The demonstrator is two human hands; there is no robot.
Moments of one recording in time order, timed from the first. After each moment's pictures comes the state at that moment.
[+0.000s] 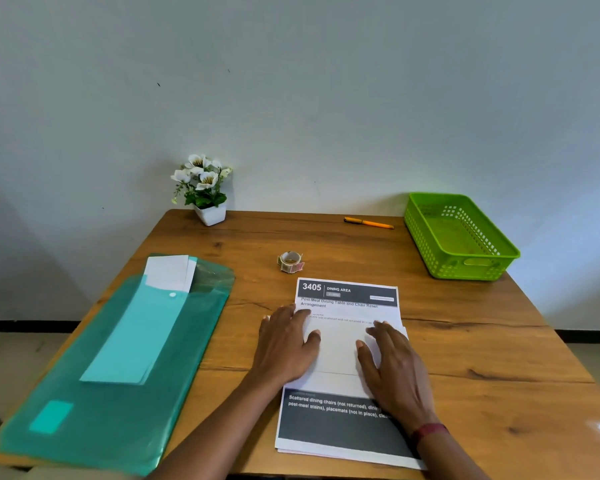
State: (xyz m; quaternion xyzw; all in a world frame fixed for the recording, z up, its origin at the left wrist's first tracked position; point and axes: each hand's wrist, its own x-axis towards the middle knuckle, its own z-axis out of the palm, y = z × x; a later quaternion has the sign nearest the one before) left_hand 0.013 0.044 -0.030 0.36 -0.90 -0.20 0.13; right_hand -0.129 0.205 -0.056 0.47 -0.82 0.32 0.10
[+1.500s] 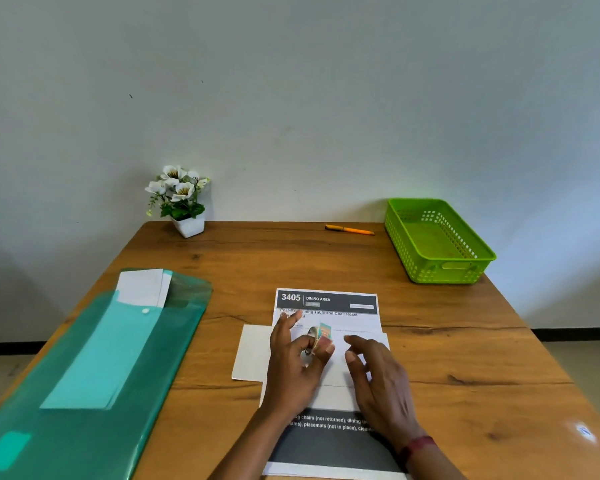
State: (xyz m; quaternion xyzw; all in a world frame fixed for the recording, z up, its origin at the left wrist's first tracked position) left_hand -0.012 0.093 -0.041 0.29 -0.79 -0.42 0.35; right_hand -0.126 0.218 -0.043 0.49 -0.74 0.46 0.07
